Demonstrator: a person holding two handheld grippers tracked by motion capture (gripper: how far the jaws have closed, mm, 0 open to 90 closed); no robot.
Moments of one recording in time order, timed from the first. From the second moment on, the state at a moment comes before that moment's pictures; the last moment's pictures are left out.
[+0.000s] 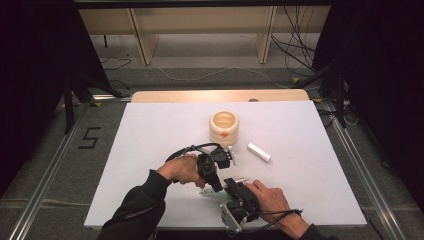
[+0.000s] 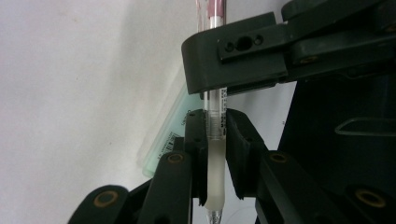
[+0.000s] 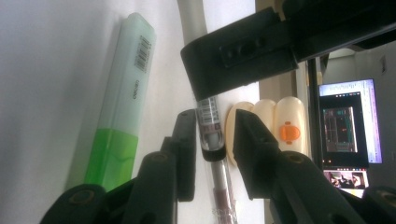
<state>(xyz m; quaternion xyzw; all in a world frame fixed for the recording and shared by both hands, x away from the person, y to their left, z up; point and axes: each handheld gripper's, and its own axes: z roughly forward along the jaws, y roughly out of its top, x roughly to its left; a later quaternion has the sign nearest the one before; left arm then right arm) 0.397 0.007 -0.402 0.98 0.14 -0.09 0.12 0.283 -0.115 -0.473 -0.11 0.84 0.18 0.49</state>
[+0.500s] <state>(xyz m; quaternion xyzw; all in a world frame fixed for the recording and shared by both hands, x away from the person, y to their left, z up) 0.398 0.007 -0.402 0.97 0.16 -0.11 0.12 0.282 -0.115 -0.476 -0.13 0.84 0.16 0.50</state>
